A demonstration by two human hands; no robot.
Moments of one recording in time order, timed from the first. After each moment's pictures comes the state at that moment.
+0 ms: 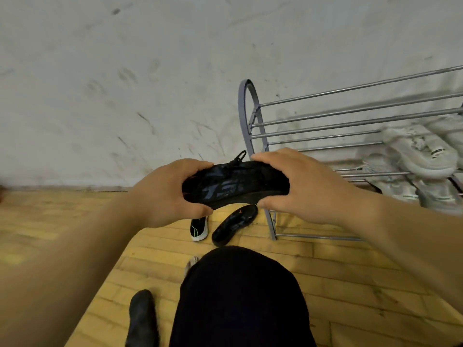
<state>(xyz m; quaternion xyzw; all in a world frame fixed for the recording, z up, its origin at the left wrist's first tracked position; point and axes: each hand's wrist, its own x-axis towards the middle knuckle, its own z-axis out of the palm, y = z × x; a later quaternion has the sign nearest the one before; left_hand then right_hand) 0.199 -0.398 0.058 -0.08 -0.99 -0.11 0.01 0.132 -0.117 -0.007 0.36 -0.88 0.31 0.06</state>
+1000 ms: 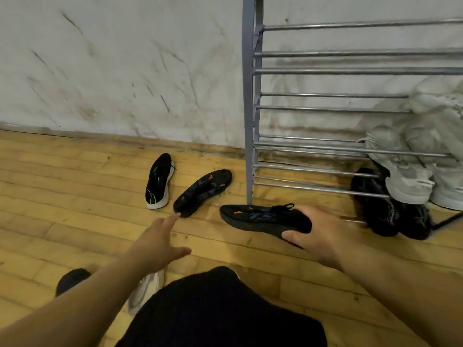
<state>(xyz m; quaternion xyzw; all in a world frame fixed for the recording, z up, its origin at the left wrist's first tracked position) 0.147 -0.488 -0.259 0.16 -0.94 -0.20 -0.21 0.089 -0.118 -0.213 0.08 -0.95 0.23 -0.17</state>
